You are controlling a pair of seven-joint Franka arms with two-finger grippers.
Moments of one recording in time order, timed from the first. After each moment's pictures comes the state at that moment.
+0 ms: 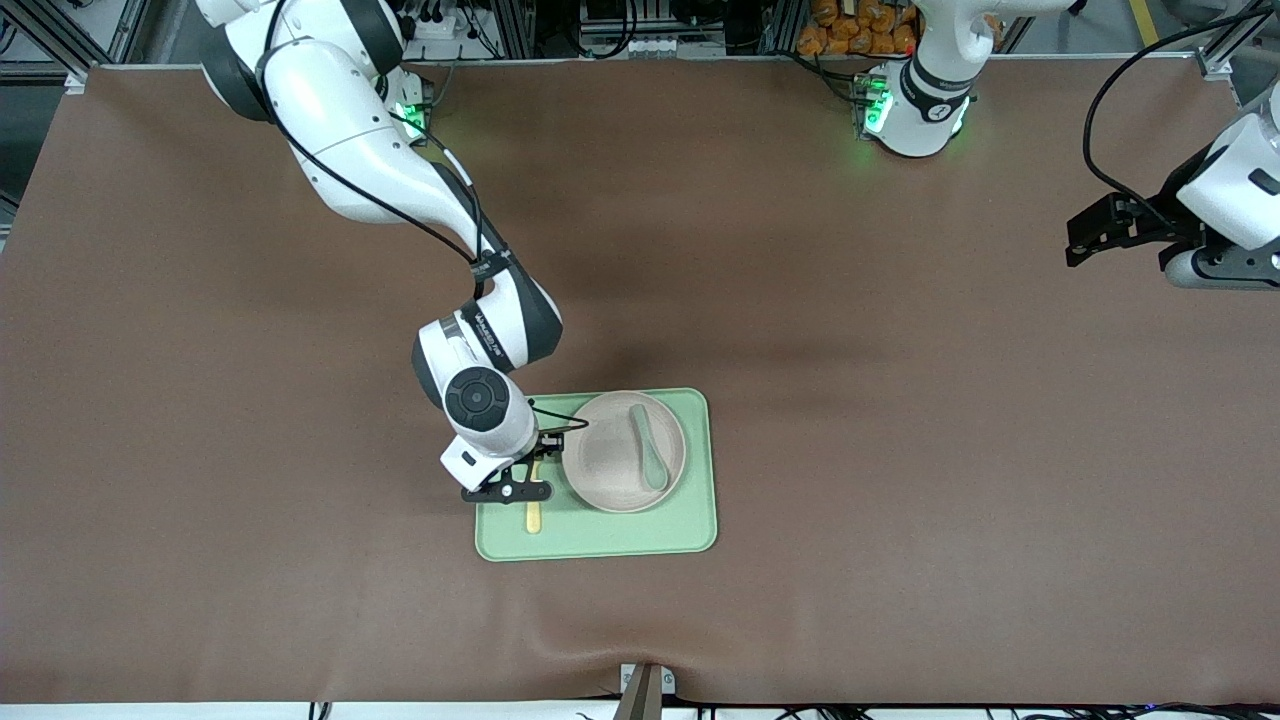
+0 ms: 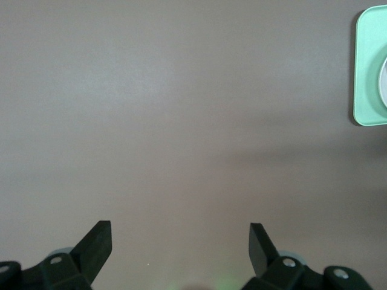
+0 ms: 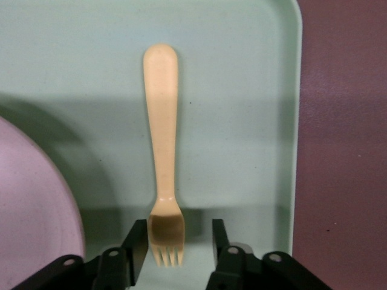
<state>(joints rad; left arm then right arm) -0.09 0.01 0.00 -1.55 0.01 1.52 -0.02 0.48 0.90 -0.01 -1.29 -0.02 2.15 0.46</state>
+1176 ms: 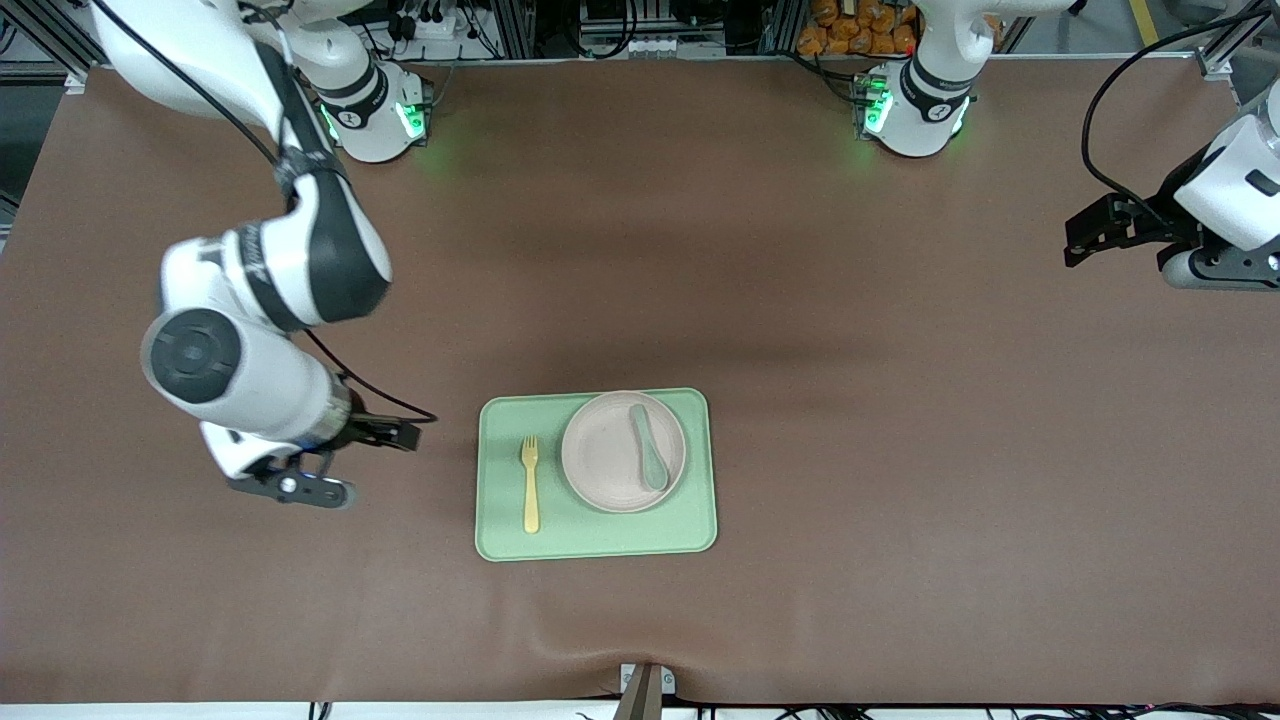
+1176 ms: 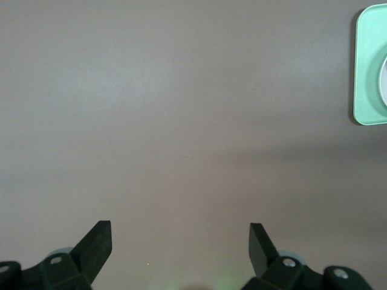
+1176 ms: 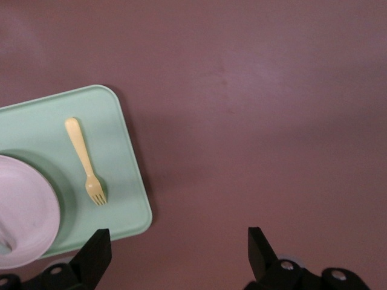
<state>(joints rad) -0.09 0.01 0.00 -1.56 0.01 1.52 -0.02 0.27 0.52 -0.02 -1.26 -0.02 1.70 0.46</state>
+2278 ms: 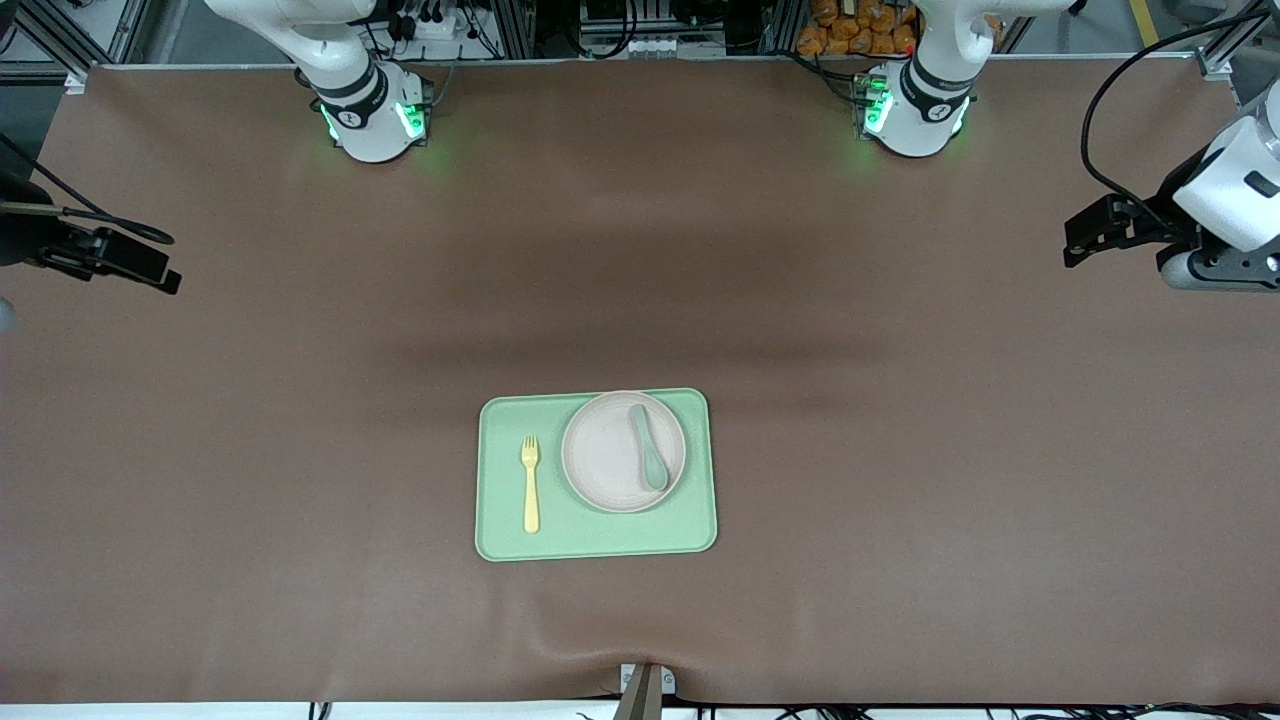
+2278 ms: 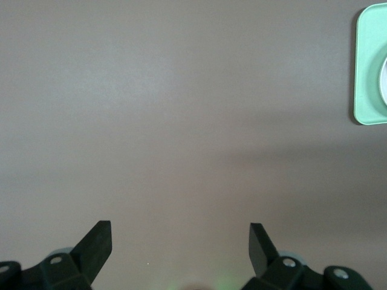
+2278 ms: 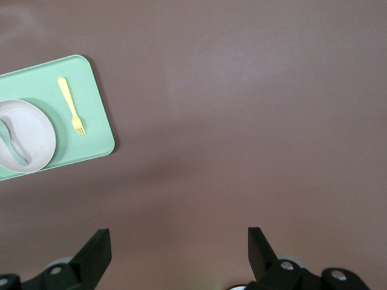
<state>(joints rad) -0.09 0.01 0.00 -1.56 0.01 1.52 -0.02 -0.01 0.17 0.04 -1.26 0.05 1.36 0.23</state>
